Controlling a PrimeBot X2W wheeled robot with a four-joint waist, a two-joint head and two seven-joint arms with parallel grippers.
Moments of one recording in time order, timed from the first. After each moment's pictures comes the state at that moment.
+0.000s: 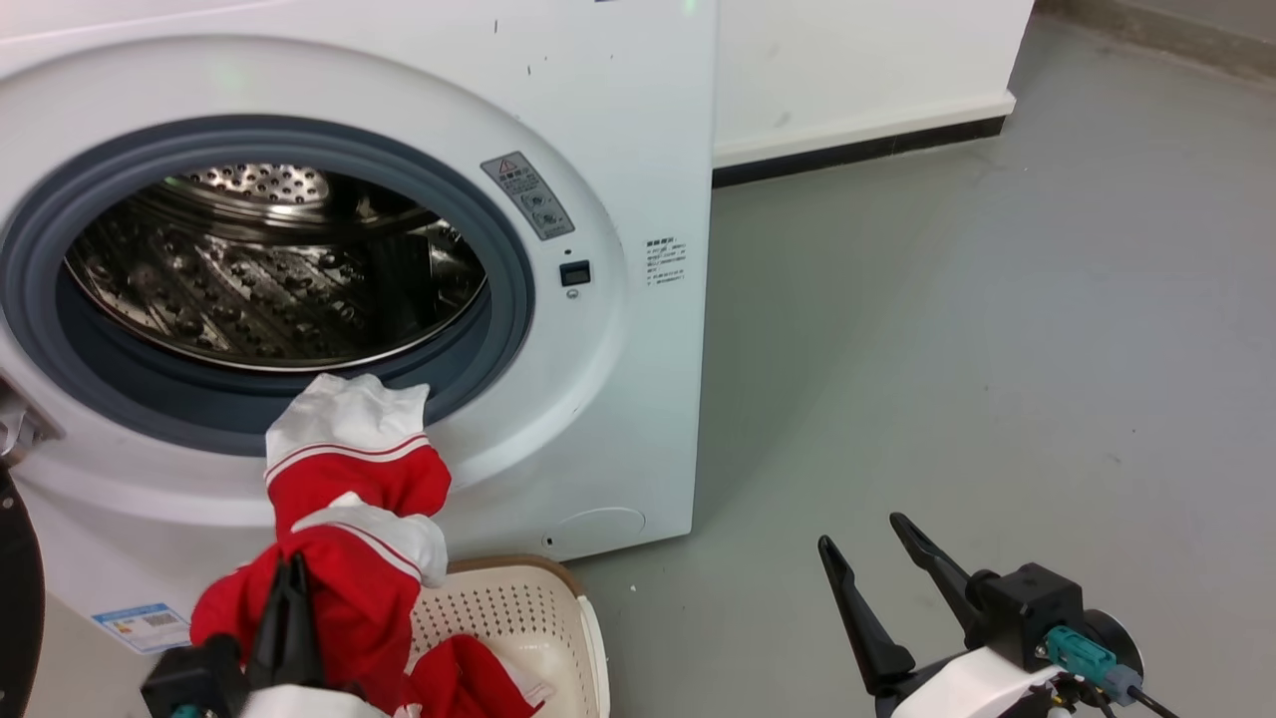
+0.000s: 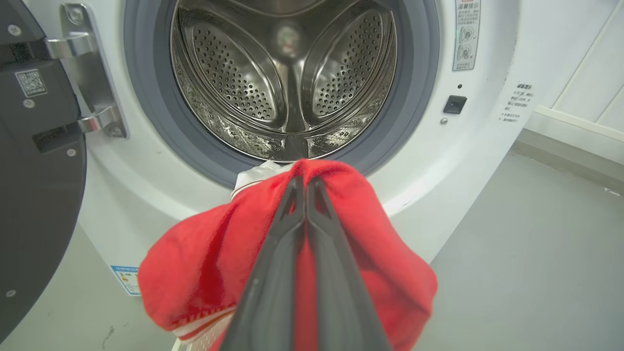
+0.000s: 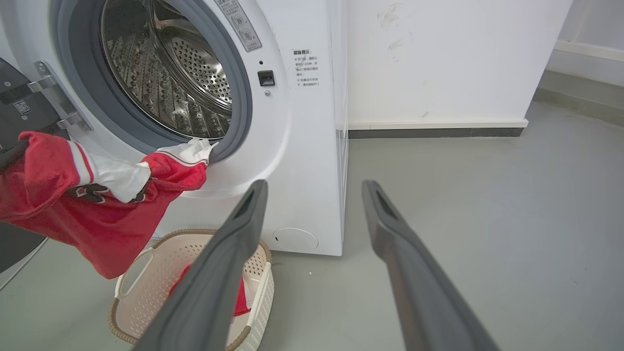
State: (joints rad) left arm 0.08 0.08 0.10 0.11 -0.22 0.01 -0.21; right arm 0.09 -0.05 0.24 -0.08 0.14 0.13 0.06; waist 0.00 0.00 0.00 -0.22
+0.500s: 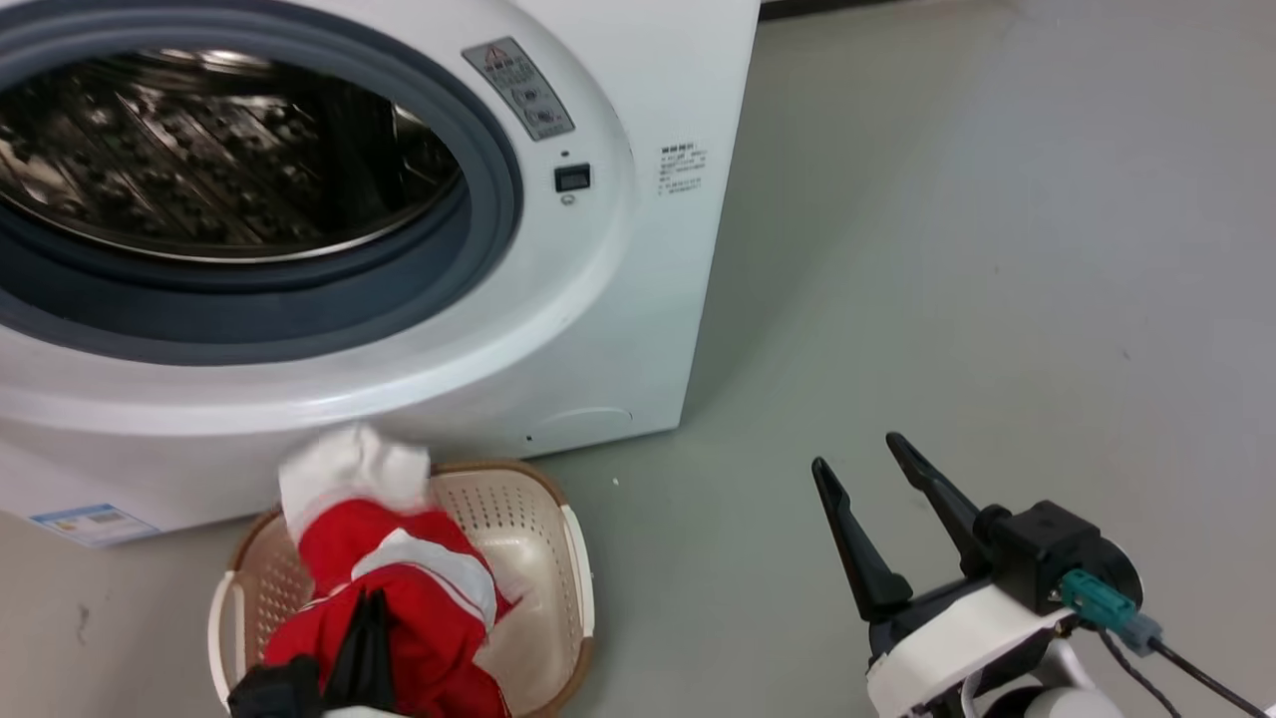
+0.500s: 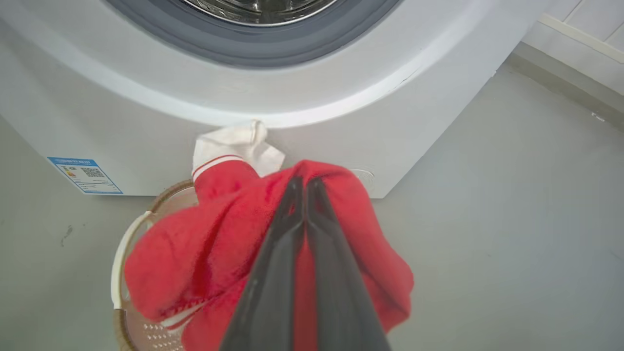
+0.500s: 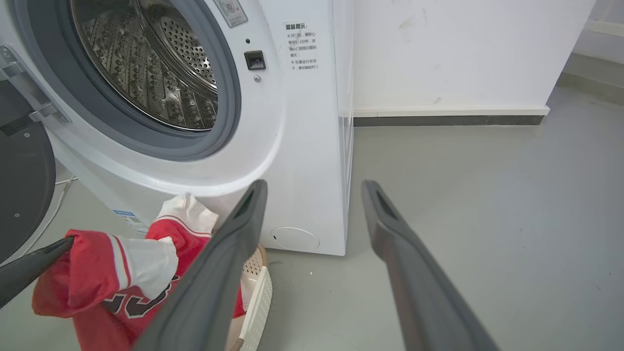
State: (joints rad) left arm 0.11 0.05 -0.02 0.21 -0.24 0.01 -0.25; right arm -0.01 -0.05 0.24 -0.08 0.15 0.13 0.02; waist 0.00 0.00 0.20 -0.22
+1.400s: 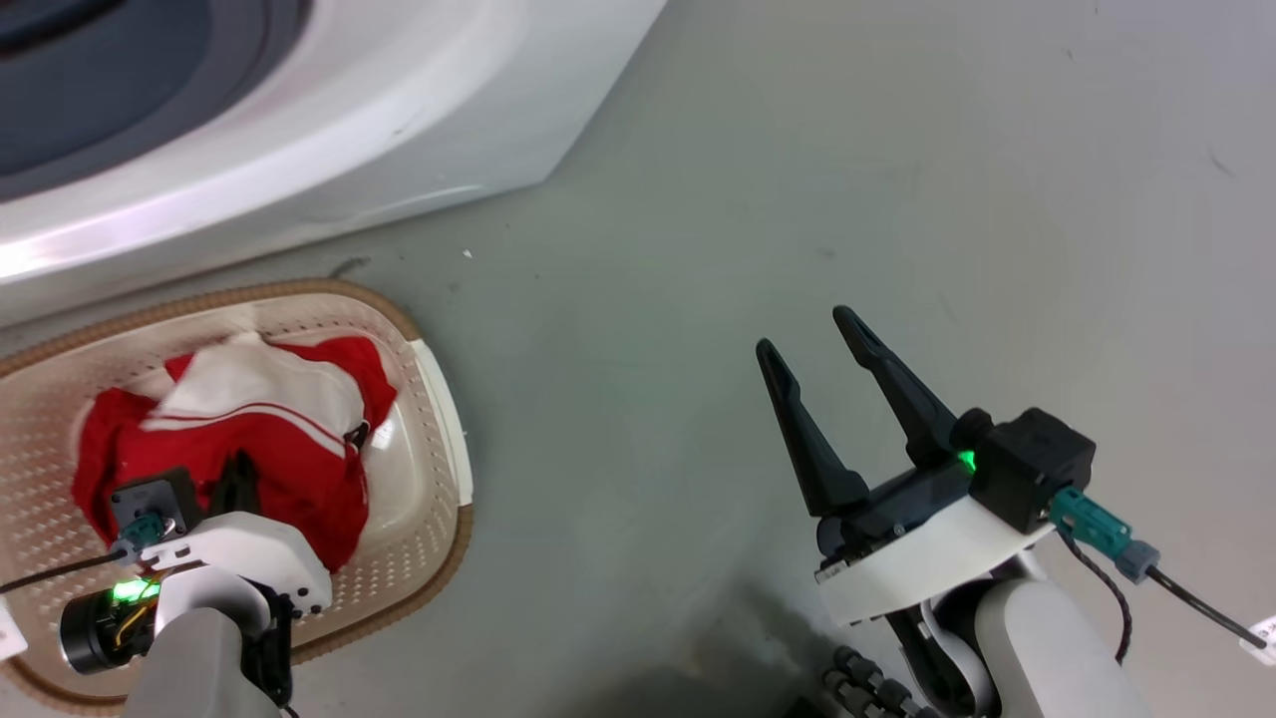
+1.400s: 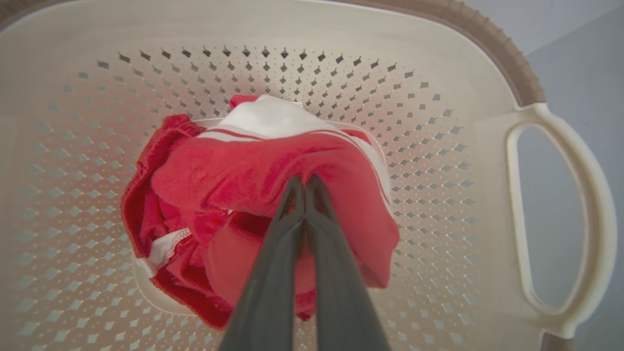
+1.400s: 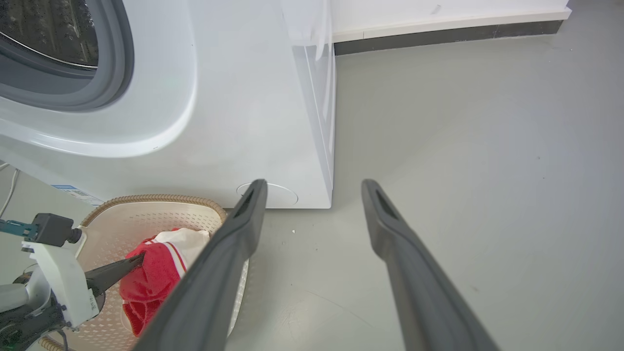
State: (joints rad) left arm -0.42 0.19 0.14 0.81 -0.23 -0.02 -0.26; right arm -0.23 -0.05 0.34 0.00 0.25 0.13 -0.13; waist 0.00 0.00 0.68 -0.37
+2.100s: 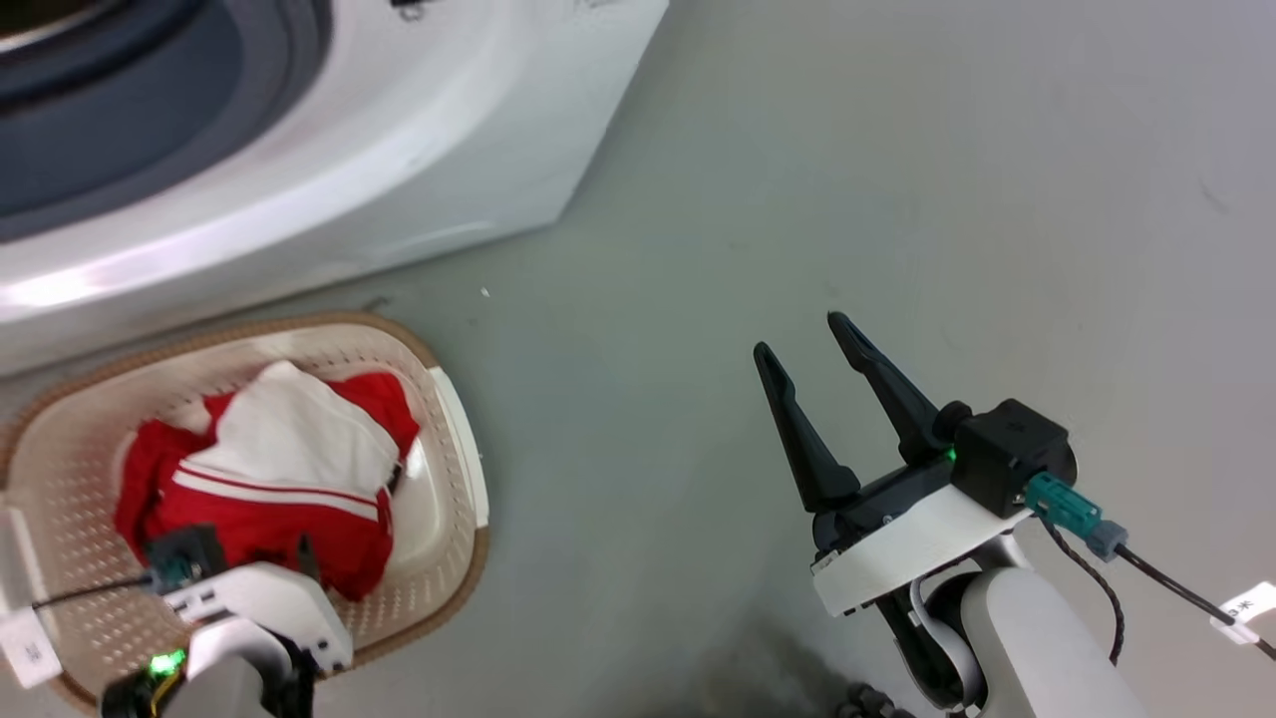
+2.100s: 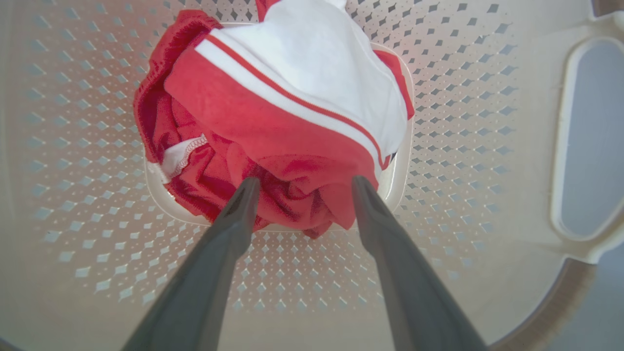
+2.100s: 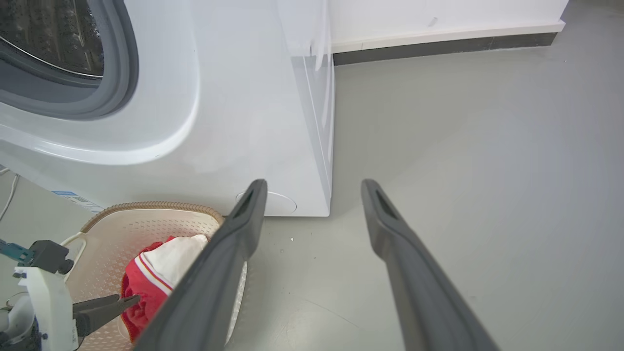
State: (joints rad) left arm -0.55 0.21 0.15 1.22 -0.28 -0.03 -0.24; right arm -0.29 -0.05 0.35 0.11 0.26 0.13 -0.17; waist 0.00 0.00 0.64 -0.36
